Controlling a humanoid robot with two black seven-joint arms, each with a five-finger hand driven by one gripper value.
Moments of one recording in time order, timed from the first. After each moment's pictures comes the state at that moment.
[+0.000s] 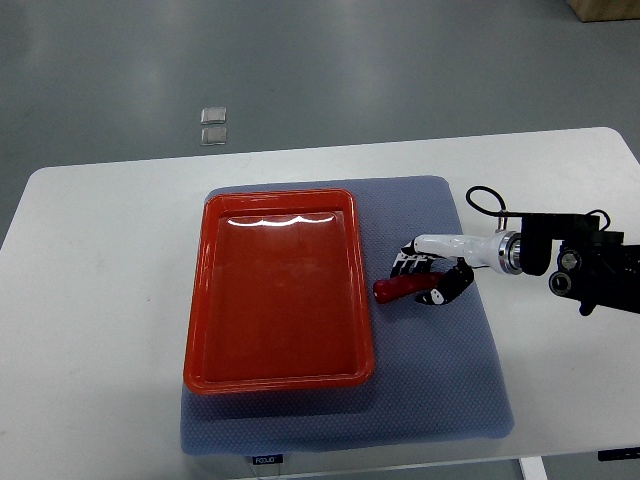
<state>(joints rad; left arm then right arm) -0.12 0.00 0.07 -0.18 0.13 -0.01 0.06 1.02 -0.57 -0.10 1.23 -1.06 0.07 0.08</state>
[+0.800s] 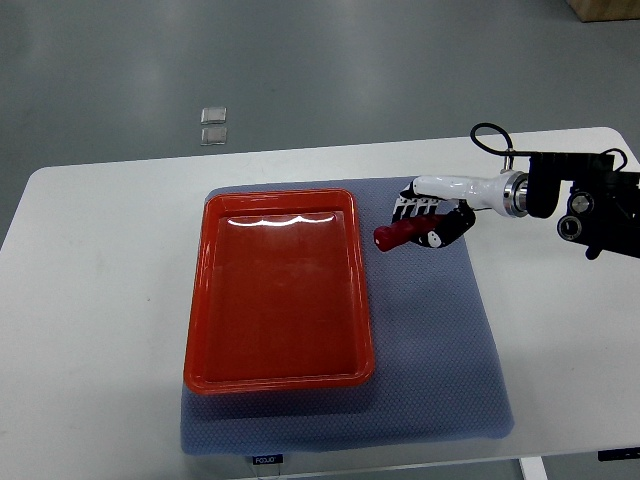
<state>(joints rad) -0.12 0.00 0.07 -0.18 0.13 -0.01 0.06 1.21 -0.61 -0.09 1.25 -1.04 0.09 0.08</state>
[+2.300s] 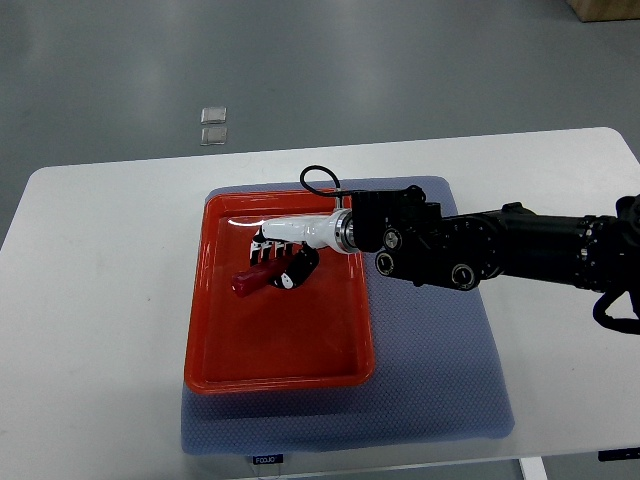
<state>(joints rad) -0.12 0.00 0.07 -0.18 0.13 -0.01 0.06 1.24 0.00 -0.21 0.87 -0.92 0.05 0.07</state>
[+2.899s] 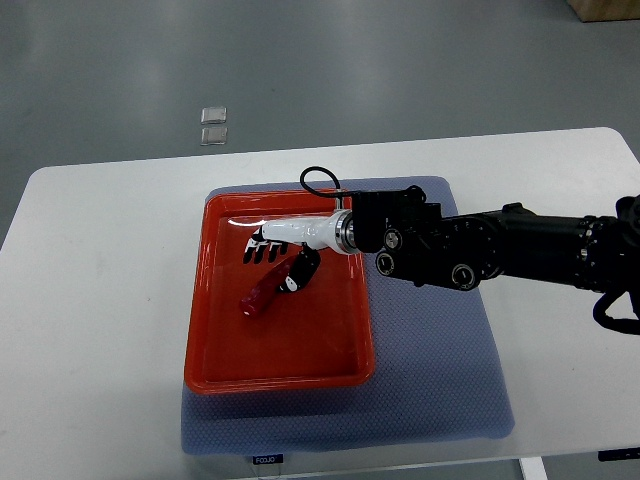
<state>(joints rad) -0.12 0.00 0.07 -0.18 0.13 -0.01 0.06 1.24 0.00 -0.21 0.87 -0.92 0.06 0.08</state>
